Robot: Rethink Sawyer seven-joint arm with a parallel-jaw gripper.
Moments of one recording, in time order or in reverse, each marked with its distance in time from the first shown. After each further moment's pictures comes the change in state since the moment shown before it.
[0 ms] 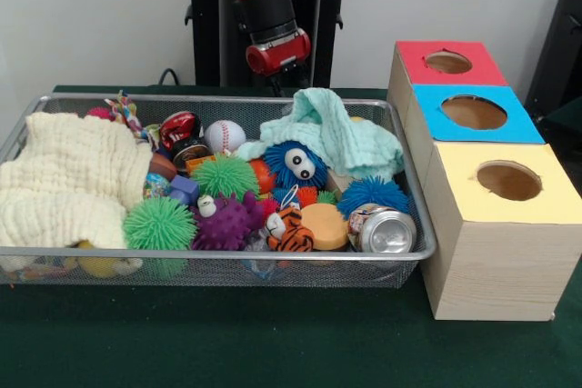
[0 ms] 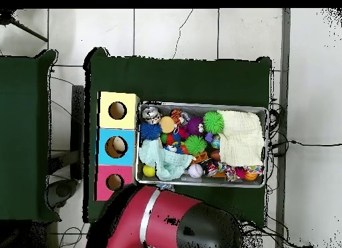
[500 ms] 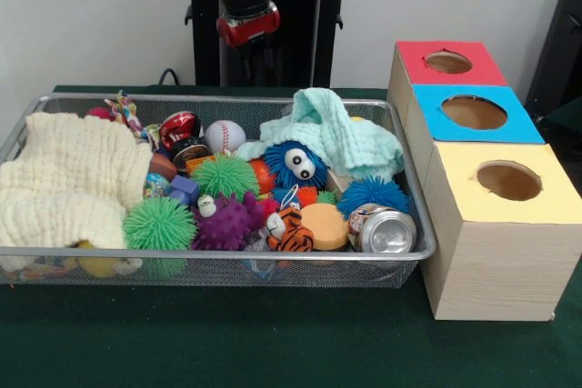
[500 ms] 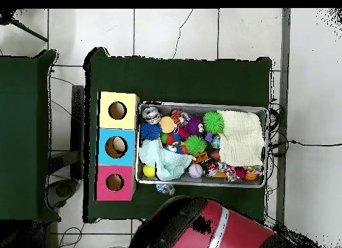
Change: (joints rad) arm -0.210 -0.157 0.121 0.122 -0.131 0.483 0.008
